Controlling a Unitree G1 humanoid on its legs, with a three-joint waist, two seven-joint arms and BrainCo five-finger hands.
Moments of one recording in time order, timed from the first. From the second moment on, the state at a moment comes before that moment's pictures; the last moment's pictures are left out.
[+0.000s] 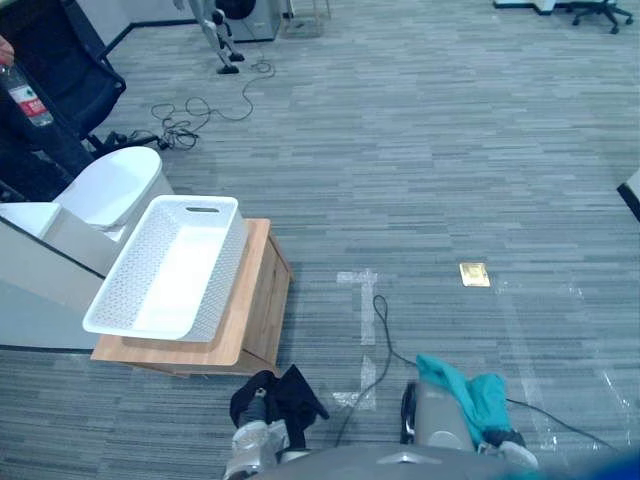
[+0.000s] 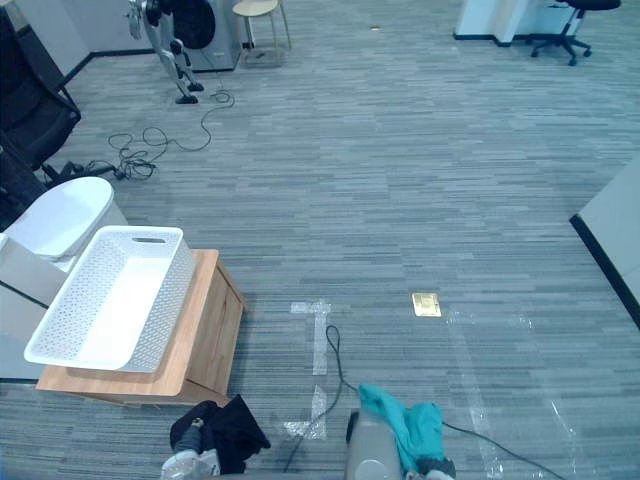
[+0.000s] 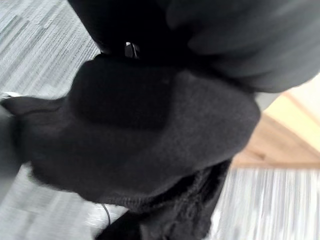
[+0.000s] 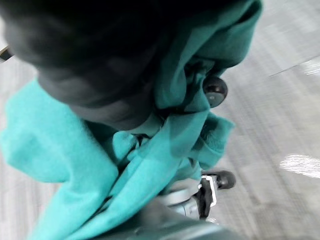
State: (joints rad) left arm 0.09 -0.10 0.49 0.99 0.06 -0.02 0.20; right arm 0.13 -0.02 -0.42 0.98 -0.08 0.04 -0.16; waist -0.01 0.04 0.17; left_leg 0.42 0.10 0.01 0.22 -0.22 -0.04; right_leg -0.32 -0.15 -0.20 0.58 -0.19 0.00
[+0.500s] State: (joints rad) left arm 0.14 -0.07 0.51 1.00 -0.07 -0.03 0.27; right arm 0.09 -0.08 -0.35 1.07 -0.10 0.06 -0.18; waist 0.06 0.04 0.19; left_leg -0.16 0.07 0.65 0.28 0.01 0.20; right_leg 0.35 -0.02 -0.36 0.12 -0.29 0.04
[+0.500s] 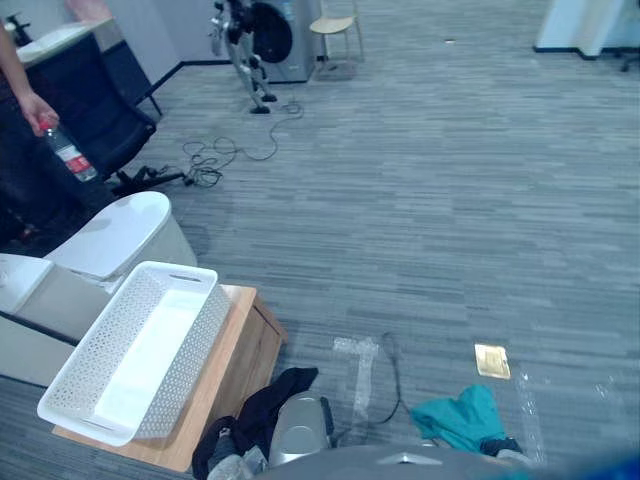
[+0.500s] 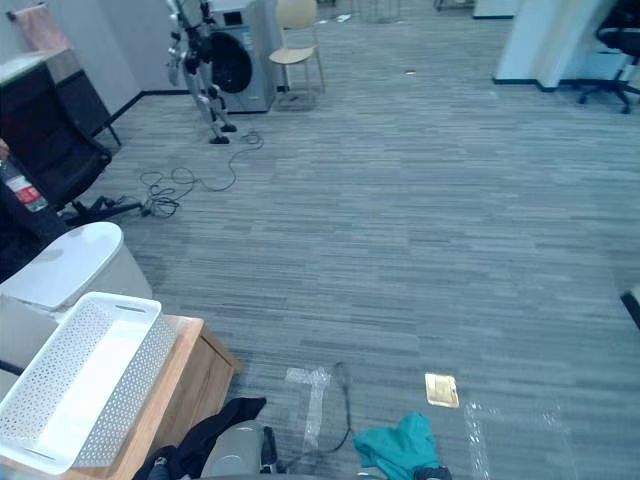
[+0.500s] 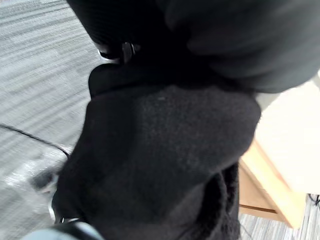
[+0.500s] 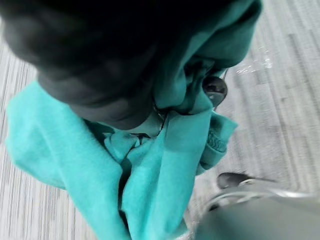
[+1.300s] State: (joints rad) left arm 0.12 -0.02 0.44 1.00 0.07 -0.01 0.20; right arm 0.16 -0.05 -0.33 1.03 -0.13 0.04 -0.14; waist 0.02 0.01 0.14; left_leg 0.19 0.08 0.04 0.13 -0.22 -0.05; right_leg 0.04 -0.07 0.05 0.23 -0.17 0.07
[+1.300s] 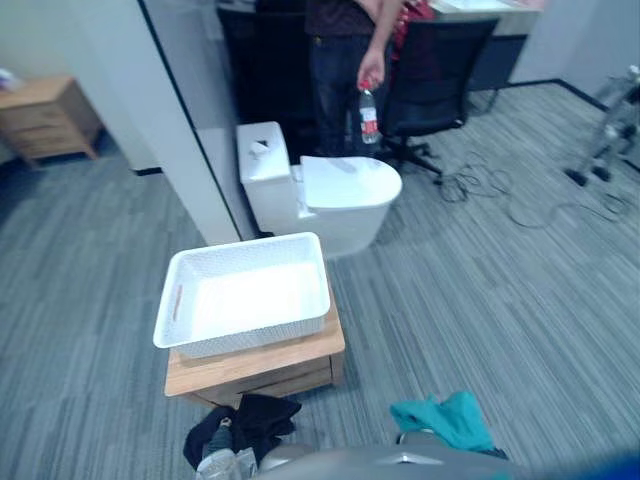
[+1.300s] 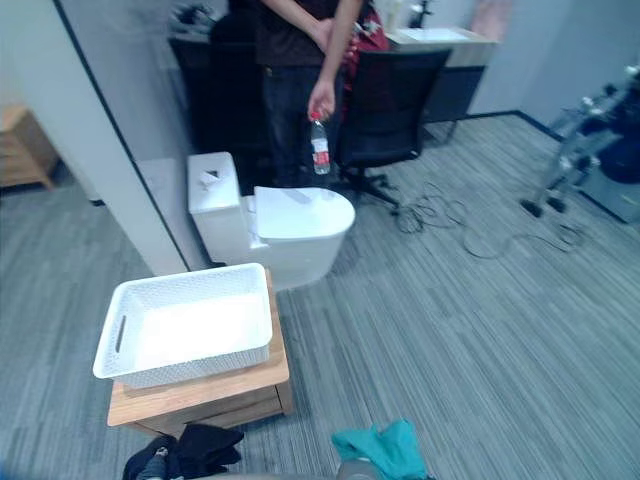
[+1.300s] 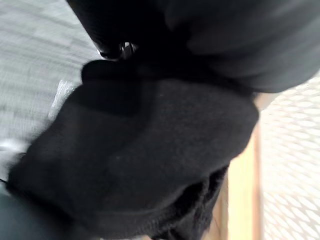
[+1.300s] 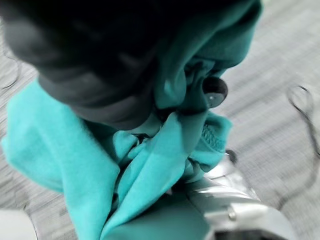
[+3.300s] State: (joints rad) left arm 0.20 0.00 0.50 1.03 0.07 -0.01 0.18; right arm 0.25 -0.07 -0.54 0.33 -0.02 0.07 -0.25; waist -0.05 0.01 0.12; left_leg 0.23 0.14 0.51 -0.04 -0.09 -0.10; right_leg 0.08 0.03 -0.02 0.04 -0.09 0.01
